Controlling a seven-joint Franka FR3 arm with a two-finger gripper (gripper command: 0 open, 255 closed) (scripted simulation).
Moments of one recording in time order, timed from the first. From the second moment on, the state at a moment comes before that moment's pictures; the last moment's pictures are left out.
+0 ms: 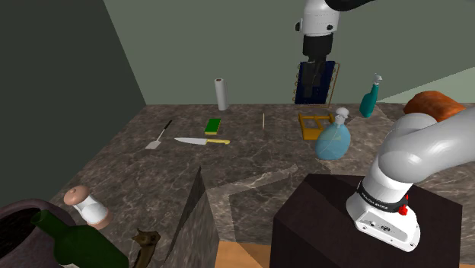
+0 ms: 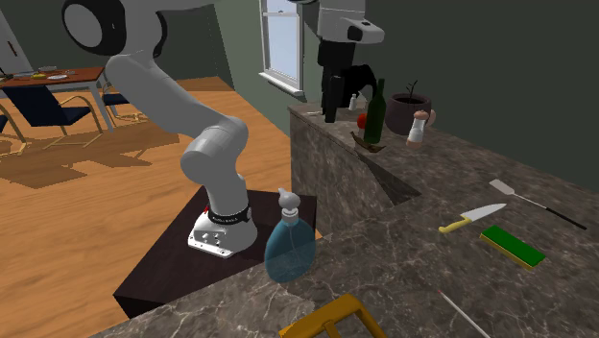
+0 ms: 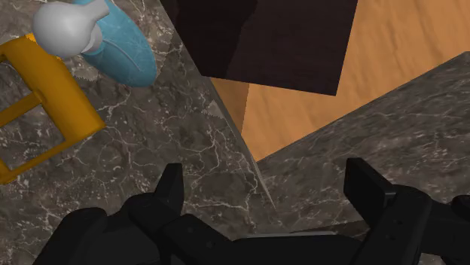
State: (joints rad) arm 0.00 -0.80 0.06 -2.36 0.06 1.48 -0.13
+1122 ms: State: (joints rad) arm -0.05 -0.89 0.03 -2.83 -0.30 1.81 -0.34
